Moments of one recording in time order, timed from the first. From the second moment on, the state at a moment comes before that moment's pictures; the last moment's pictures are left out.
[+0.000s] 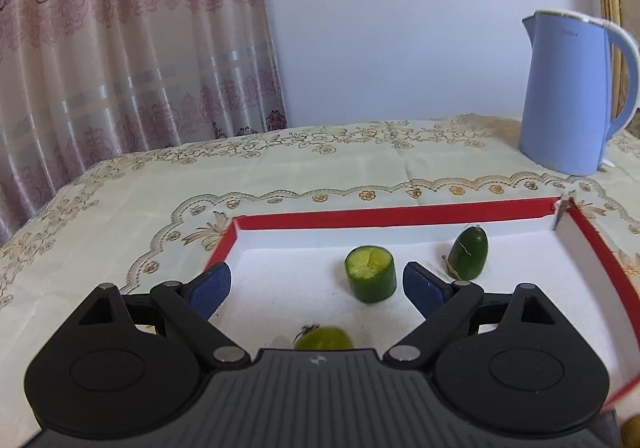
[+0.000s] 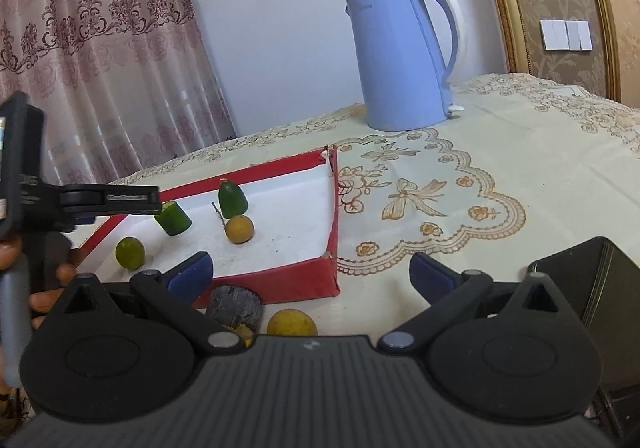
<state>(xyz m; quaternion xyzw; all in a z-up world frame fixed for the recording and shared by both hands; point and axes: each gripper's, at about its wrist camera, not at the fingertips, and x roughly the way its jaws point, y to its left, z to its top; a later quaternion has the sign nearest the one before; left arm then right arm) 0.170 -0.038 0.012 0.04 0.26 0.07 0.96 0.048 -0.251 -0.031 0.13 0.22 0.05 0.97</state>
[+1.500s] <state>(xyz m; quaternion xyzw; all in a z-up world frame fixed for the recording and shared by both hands) 0.061 -0.012 -0.020 0.02 0.26 0.01 0.96 0.053 -0.256 -0.036 0.15 0.24 0.06 0.96</state>
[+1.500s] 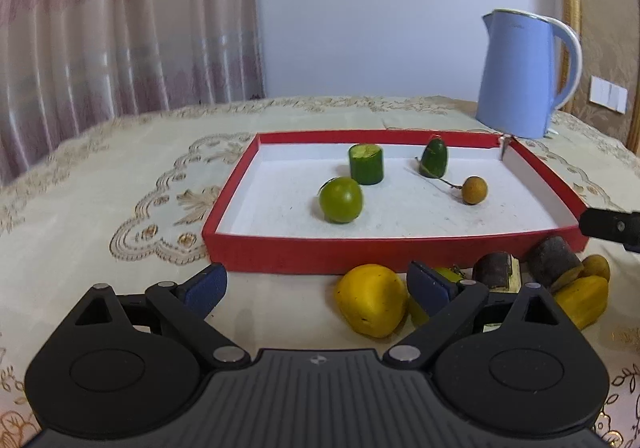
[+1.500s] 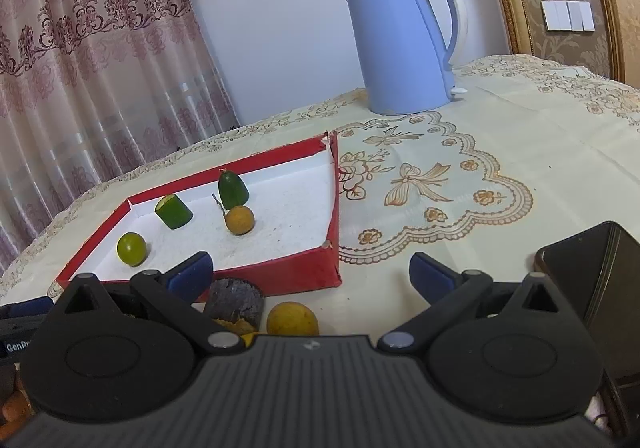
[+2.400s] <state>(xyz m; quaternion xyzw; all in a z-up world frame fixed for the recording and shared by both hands) 0.083 -0.021 -0.030 0.06 0.32 0.08 0.94 0.052 -0.256 -0.035 0.16 0.23 0.06 0.96</state>
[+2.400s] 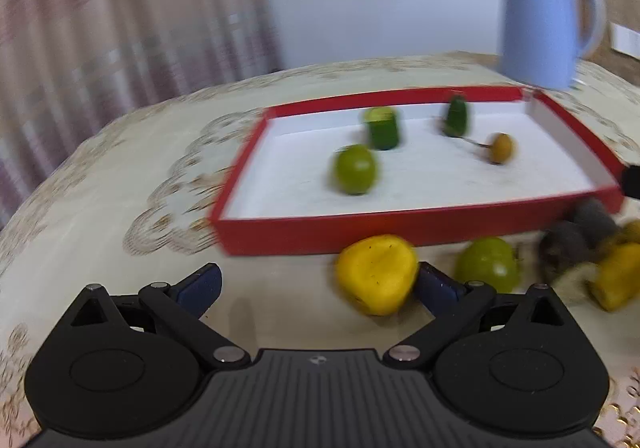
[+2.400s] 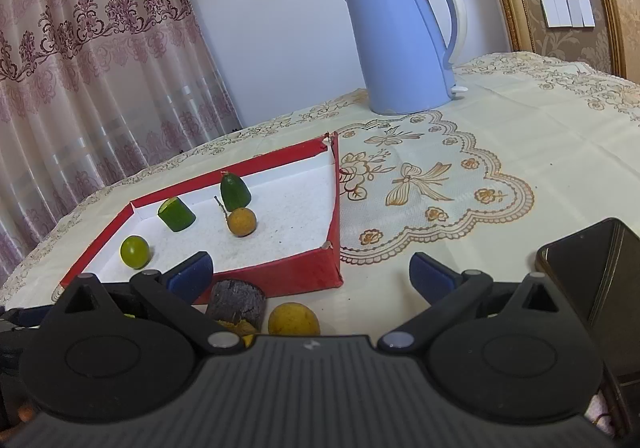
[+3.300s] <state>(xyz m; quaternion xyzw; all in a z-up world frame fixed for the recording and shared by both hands) 0.088 -0.006 -0.031 0.01 0.33 0.05 0.94 0.053 -0.261 -0.036 0.17 0.24 0.06 0.96</state>
